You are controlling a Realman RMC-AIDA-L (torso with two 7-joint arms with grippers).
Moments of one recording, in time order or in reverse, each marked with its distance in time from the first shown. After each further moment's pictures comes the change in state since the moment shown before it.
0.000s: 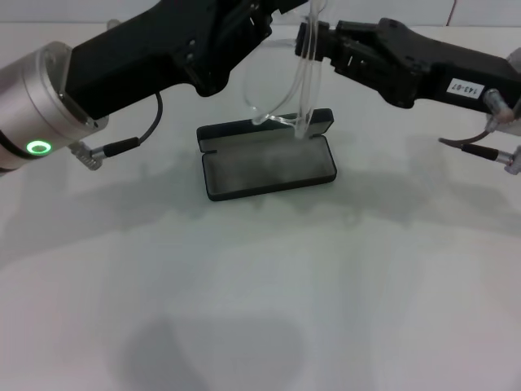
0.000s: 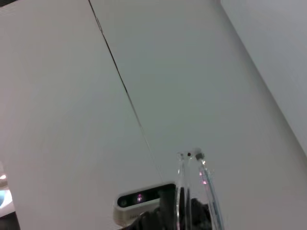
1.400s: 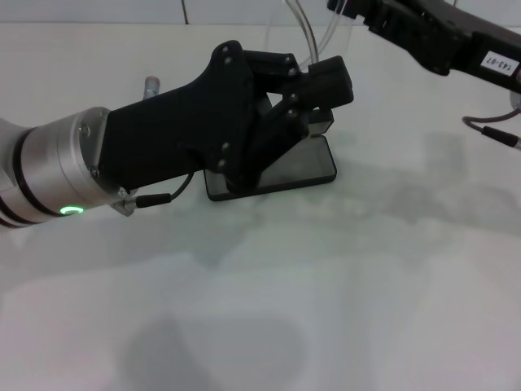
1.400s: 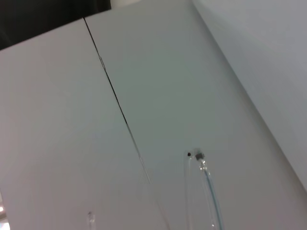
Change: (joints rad) left arm -0.036 -0.012 0.105 -0.152 -0.012 0.152 0.239; right arm -0.013 0.004 0.066 0.011 0.043 -0.050 0.012
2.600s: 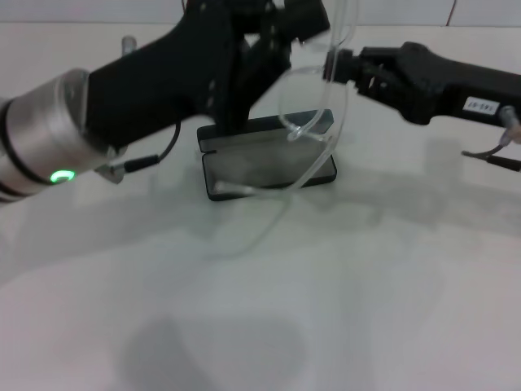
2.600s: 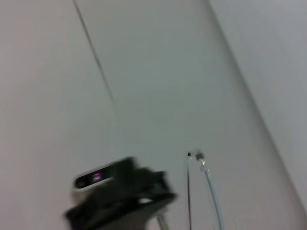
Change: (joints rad) left arm 0.010 -0.002 -0.057 0.050 -0.026 -0.079 -0.019; right arm -0.027 -0.011 0.055 -0.035 -0.215 0.077 -0.002
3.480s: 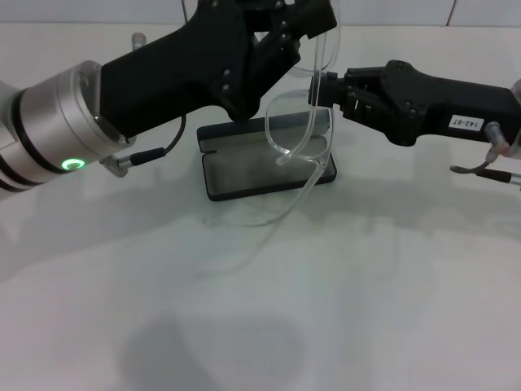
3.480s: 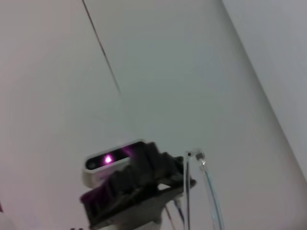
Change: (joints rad) left arm -0.001 -0.004 -0.012 0.028 0.036 -0.071 -0.050; right arm 0.005 0.008 -0.029 -0.001 -0.026 0.003 -0.005
